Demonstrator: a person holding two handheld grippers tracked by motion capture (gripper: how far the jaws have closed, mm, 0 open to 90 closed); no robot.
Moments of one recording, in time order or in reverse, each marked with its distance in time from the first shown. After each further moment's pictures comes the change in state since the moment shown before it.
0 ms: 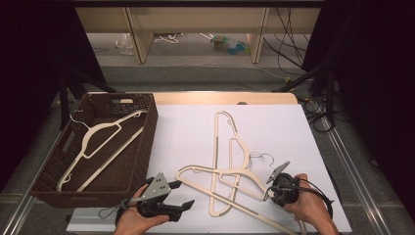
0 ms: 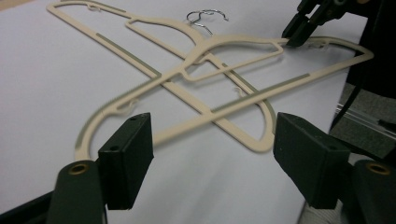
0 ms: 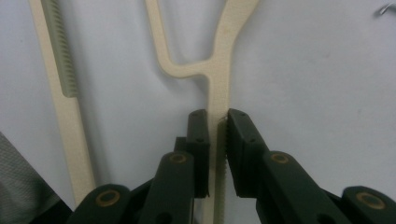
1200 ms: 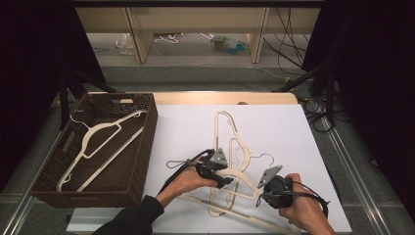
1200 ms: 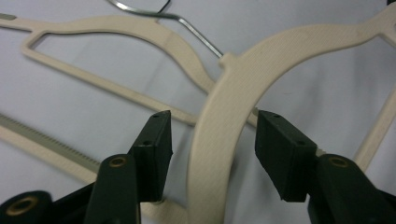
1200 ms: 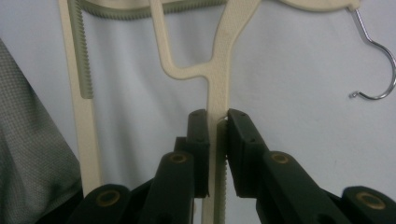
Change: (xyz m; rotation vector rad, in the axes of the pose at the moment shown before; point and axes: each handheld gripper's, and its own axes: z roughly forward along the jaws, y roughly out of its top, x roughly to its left) left arm 0.028 0.060 0.153 0.218 -0.202 0.204; right arm 0.031 0.017 -0.027 -0.089 -0.037 -0.144
